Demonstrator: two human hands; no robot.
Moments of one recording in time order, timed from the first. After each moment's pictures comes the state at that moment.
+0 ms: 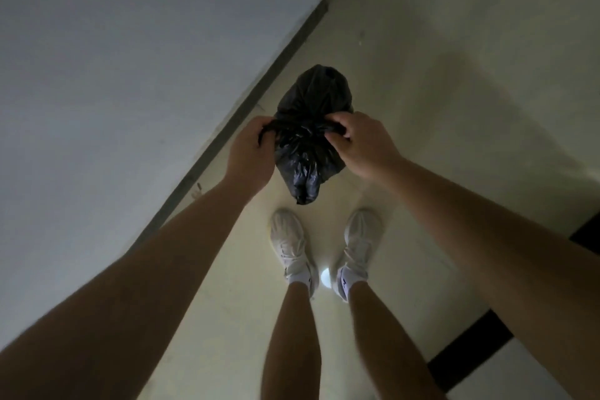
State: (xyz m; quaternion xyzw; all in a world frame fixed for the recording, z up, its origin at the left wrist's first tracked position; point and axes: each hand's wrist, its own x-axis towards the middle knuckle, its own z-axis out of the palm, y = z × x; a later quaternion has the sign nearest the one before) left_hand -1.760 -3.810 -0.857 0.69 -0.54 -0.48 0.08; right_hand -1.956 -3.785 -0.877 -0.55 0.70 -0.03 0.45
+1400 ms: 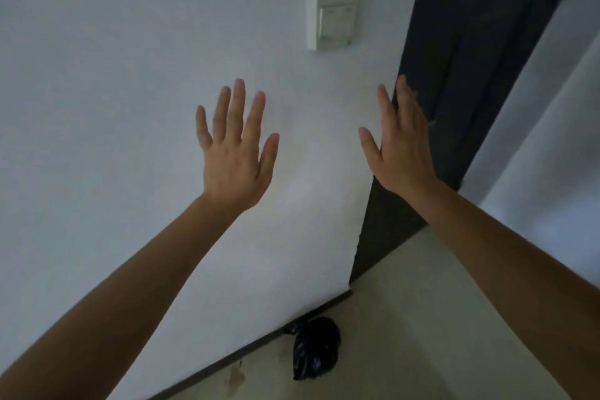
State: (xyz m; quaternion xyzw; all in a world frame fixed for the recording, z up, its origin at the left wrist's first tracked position) left_hand -1.681 -3.759 -0.109 0.60 -0.68 0.28 0.31; right_hand -1.947 -3.836 -0.113 -0.77 0.51 -0.35 -0.12
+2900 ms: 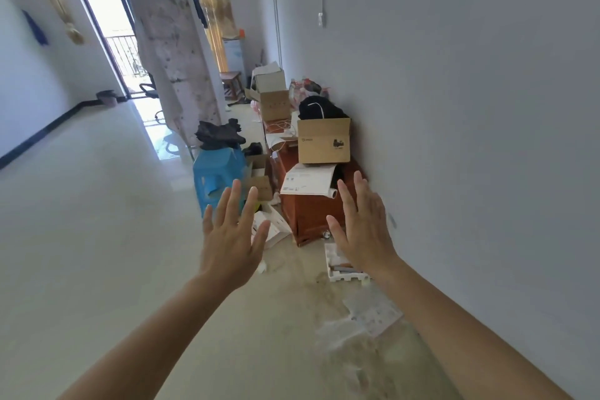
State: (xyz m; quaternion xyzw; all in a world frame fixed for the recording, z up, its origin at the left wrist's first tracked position) left_hand -1.208 -2.667 -0.166 0.97 0.12 0.20 0.03; right_hand -1.082 -2.889 -0.198 -0.93 -0.27 -0.17 0.20
